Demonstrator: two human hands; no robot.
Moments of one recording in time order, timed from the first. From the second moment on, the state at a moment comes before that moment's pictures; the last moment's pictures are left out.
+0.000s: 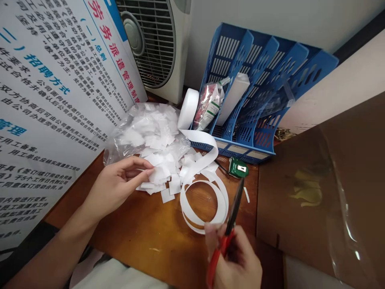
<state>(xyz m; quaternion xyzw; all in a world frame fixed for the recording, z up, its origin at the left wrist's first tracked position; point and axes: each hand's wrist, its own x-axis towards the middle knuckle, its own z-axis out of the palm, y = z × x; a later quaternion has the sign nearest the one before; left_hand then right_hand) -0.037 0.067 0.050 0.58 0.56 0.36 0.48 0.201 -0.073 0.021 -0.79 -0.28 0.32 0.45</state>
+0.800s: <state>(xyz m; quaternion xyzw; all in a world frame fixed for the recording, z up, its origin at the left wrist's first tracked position) -0.036 0.068 0.060 0.61 0.54 0.32 0.49 0.239 0.005 0.035 -0.75 -0.40 0.11 0.52</state>
